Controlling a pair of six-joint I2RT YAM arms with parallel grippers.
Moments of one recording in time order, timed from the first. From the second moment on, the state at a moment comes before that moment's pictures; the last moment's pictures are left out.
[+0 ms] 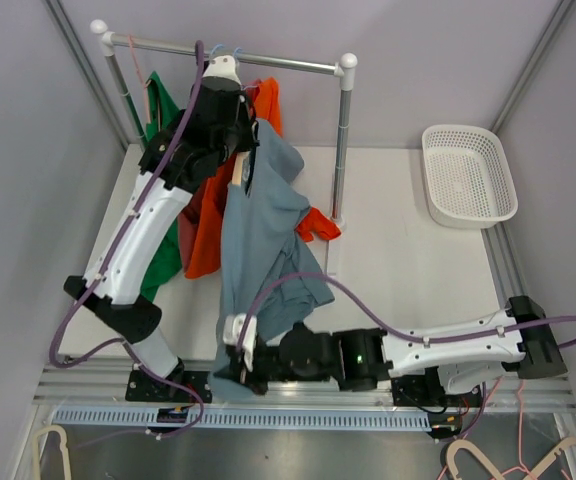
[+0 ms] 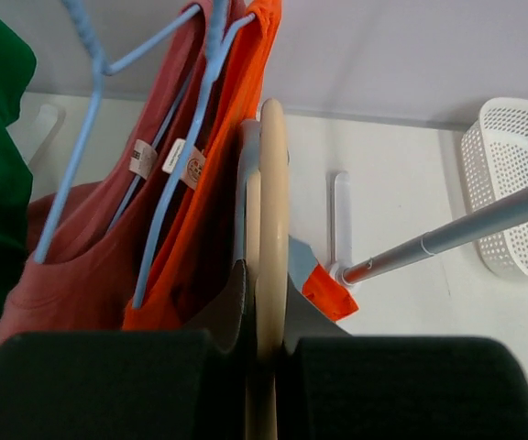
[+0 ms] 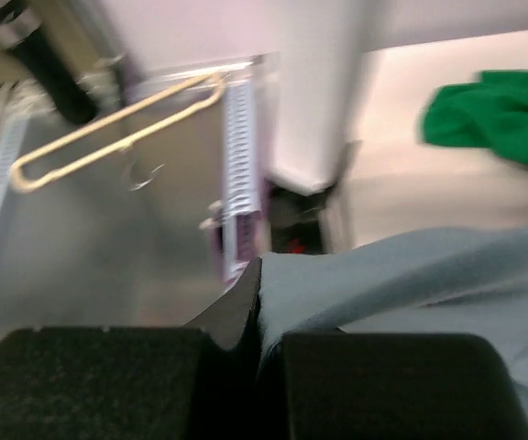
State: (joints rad) left arm -0.58 1.64 2.15 -0.90 -0.41 -0.39; right arm 1.57 1.37 1.09 0.09 0.07 0.13
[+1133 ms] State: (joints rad) left arm -0.57 1.30 2.30 -1.19 -0.31 -0.37; right arm 1.54 1.52 0.70 0.09 0.23 0.62
